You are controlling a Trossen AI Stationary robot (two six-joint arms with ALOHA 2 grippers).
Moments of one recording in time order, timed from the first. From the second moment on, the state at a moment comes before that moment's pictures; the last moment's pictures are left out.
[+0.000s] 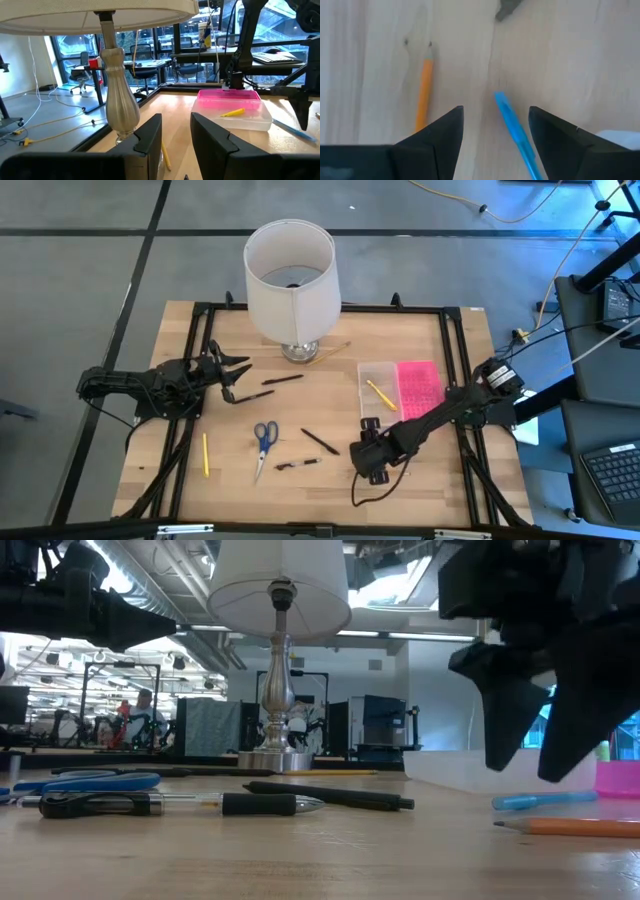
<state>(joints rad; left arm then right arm) -0.02 0.01 0.01 0.07 -0.43 0.09 0.51 1.84 1.14 -0.59 0.18 0.36</state>
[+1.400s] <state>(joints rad) -0.02 0.01 0.01 0.07 -0.43 0.09 0.50 1.89 1.14 -0.66 0.14 0.51</state>
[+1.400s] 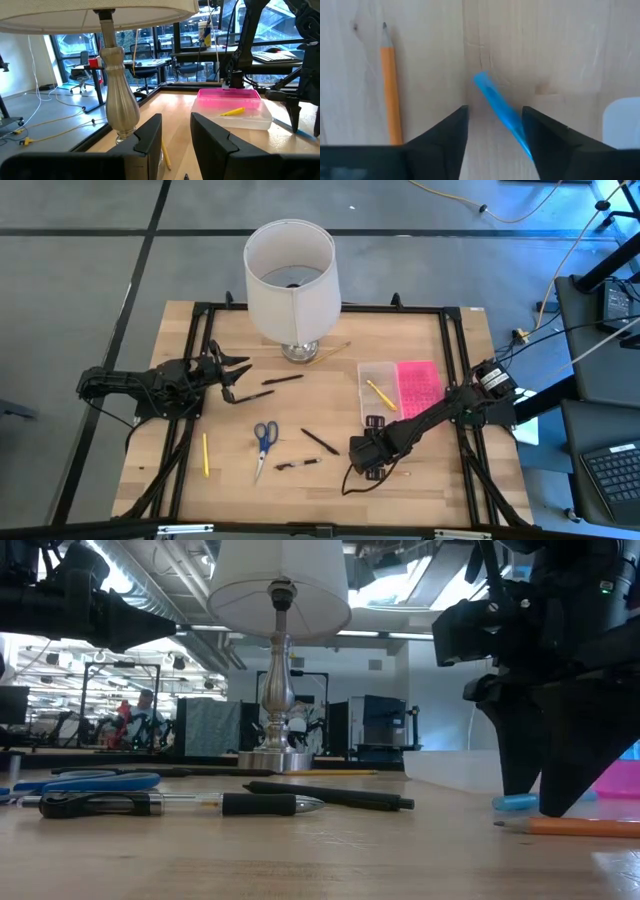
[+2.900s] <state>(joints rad) -0.02 0.01 0.01 0.07 -0.43 0.09 0.37 1.89 1.63 -1.37 0.46 1.24</state>
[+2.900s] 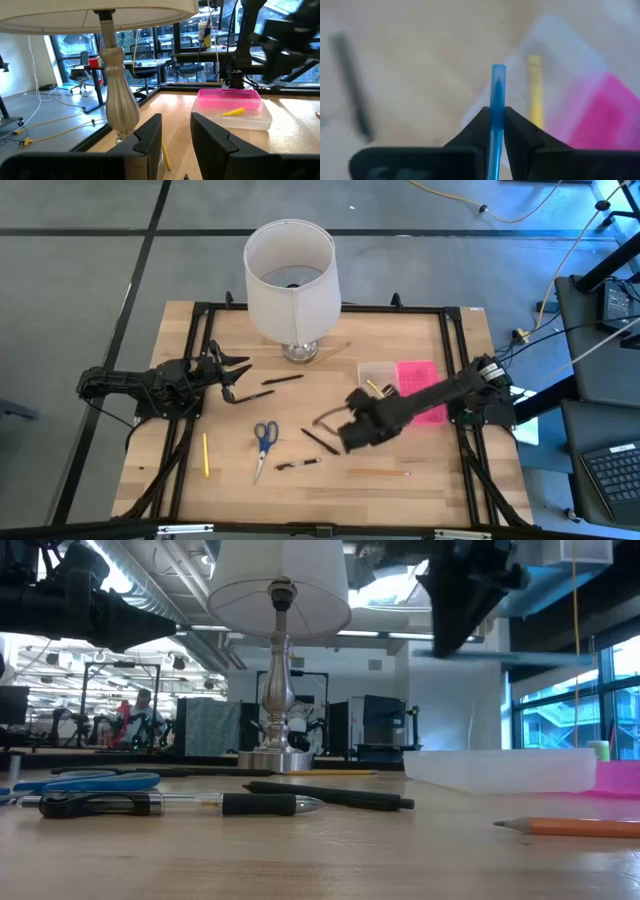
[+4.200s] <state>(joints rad) -0.02 0.01 0.01 0.07 -0.43 0.09 0.11 1.89 1.24 -1.08 0.41 1.27</state>
